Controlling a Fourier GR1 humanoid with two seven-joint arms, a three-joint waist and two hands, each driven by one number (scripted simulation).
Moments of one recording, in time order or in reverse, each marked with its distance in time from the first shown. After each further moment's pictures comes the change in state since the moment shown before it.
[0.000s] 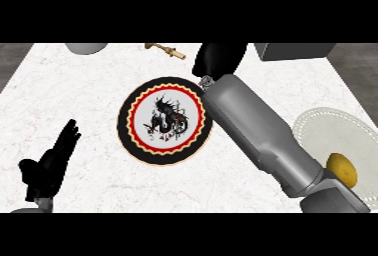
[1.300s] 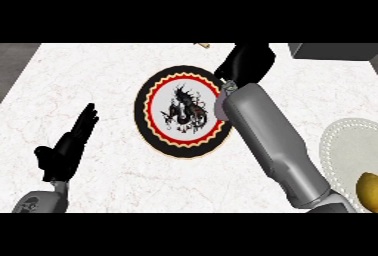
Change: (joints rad) left arm -0.099 -0.034 -0.052 -0.033 -0.022 -0.029 0.010; right arm 0.162 0.011 -0.228 -0.108 0.234 -0.126 0.030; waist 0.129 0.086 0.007
